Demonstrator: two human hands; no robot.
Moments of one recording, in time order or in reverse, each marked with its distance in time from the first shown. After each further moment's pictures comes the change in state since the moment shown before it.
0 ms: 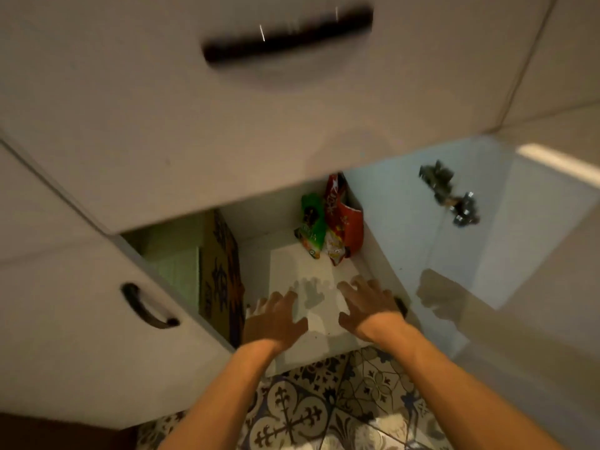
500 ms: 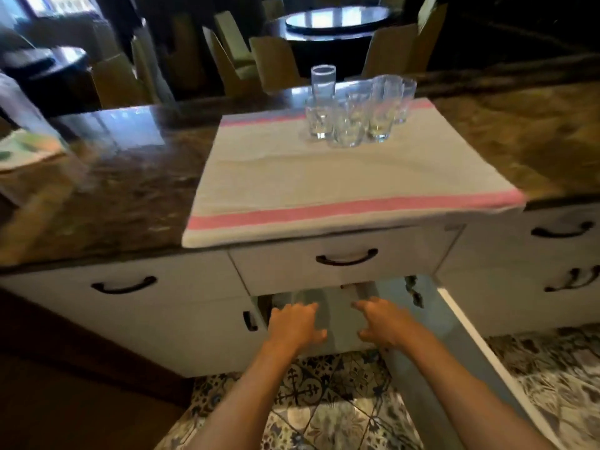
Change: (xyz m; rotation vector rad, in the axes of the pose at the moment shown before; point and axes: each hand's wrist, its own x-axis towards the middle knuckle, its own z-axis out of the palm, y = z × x) left_hand -0.200 0.065 -0.308 0.057 -0.153 -0.003; right_hand -0.172 -0.099 -0.318 -0.078 -0.258 -0.041
